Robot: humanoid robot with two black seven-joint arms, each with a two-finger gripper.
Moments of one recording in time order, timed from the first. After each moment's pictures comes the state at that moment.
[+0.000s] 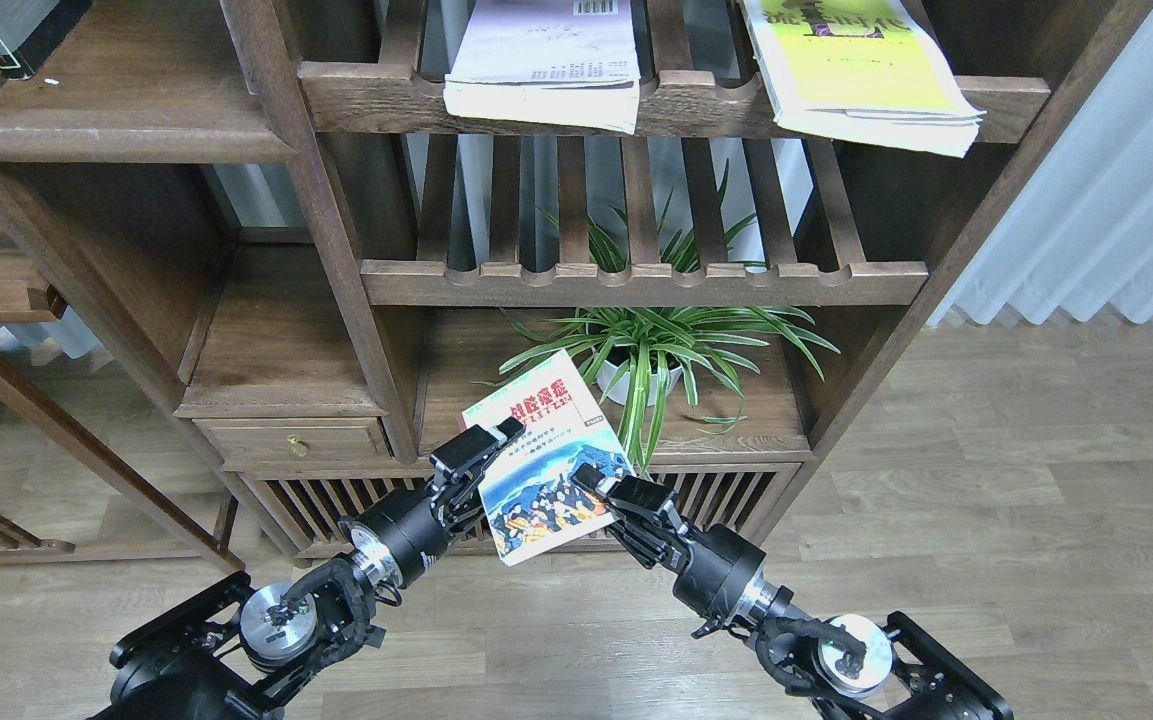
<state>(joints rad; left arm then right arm) -0.35 0.00 -0.67 -0.80 -0.51 -0.49 0.20 0.07 0.02 1.06 0.95 0.23 0.58 -0.49</state>
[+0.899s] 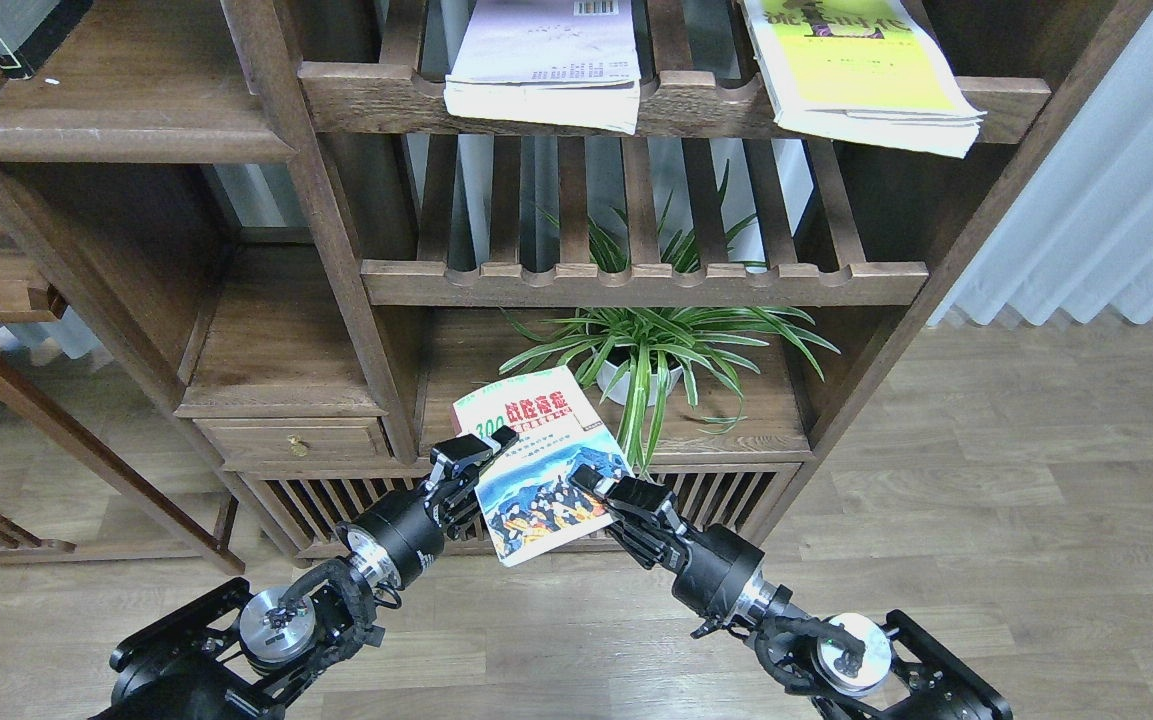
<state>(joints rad) -0.35 0.00 -0.63 -0.77 -0.60 -0.49 0.22 0.10 0.01 1.08 0.87 0.22 0.58 -0.49</state>
